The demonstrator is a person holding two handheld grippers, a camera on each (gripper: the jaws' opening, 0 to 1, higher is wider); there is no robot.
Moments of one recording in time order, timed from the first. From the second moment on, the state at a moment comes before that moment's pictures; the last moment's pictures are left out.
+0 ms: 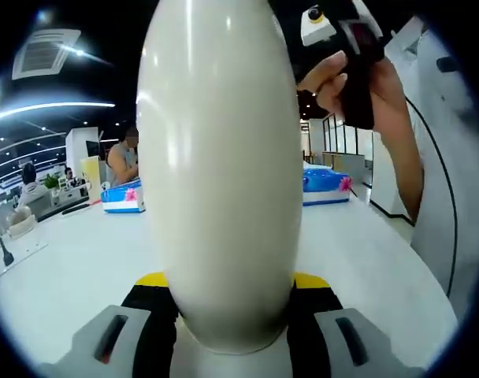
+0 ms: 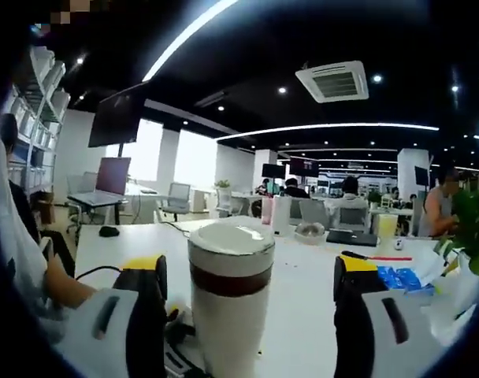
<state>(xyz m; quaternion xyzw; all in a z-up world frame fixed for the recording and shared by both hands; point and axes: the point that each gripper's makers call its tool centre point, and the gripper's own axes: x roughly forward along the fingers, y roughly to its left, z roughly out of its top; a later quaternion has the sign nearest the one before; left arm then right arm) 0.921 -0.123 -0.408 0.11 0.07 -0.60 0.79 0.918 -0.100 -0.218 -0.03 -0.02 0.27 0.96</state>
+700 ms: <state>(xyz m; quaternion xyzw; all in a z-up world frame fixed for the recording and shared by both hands) 0.921 -0.123 -0.410 0.11 0.07 -0.60 0.79 0.919 -0.087 -0.215 -0.05 -0.03 0.24 0.97</state>
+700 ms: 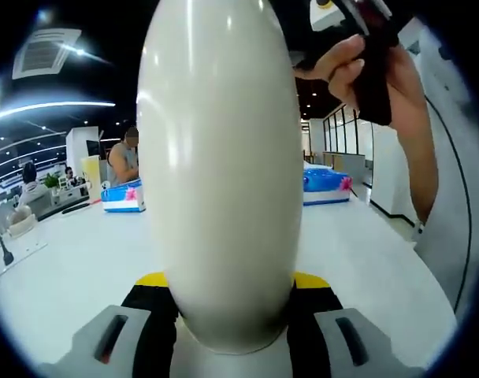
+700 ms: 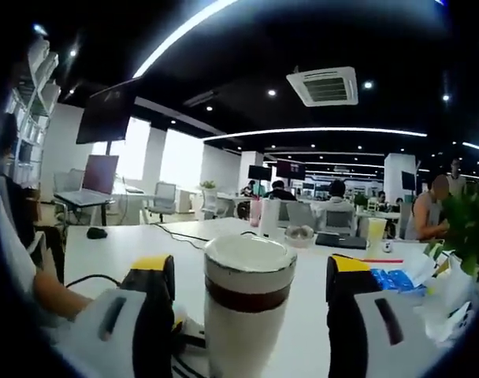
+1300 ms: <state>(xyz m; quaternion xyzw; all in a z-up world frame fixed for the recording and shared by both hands) 0.921 -0.124 -0.411 0.11 0.07 -0.60 0.79 0.917 -0.087 -0.216 -0.06 -0.03 0.23 0.97</state>
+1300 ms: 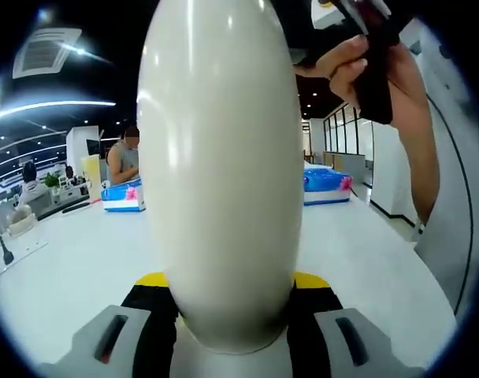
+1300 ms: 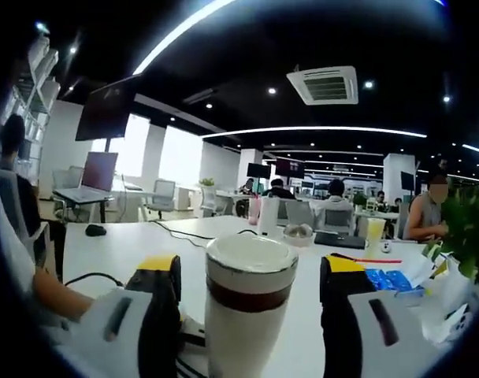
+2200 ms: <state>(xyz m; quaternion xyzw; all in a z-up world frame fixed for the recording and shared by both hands) 0.921 -0.124 -0.410 0.11 0.07 -0.60 0.79 0.917 -0.087 -0.205 -0.05 -0.05 0.23 0.97</state>
